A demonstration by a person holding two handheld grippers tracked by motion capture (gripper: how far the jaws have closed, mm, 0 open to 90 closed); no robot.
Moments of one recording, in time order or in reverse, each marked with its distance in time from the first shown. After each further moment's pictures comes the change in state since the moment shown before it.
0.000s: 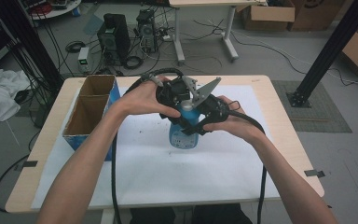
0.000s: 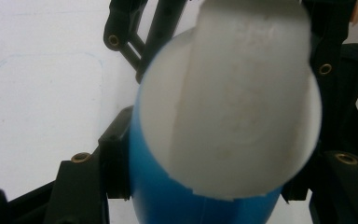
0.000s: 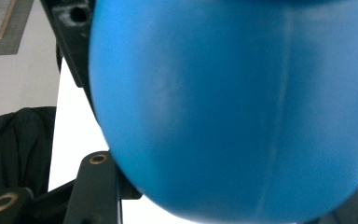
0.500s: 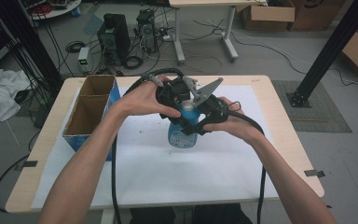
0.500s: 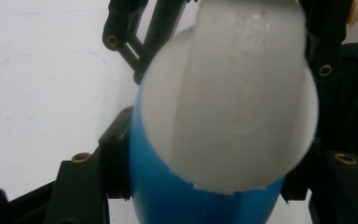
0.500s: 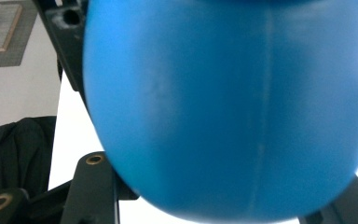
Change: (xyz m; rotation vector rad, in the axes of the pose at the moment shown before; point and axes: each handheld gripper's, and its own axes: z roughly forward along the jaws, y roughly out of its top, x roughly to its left) left arm 0.000 0.001 0.000 0.003 0.009 -0.008; right arm -0.003 -0.004 0.002 -0.044 0.008 0.015
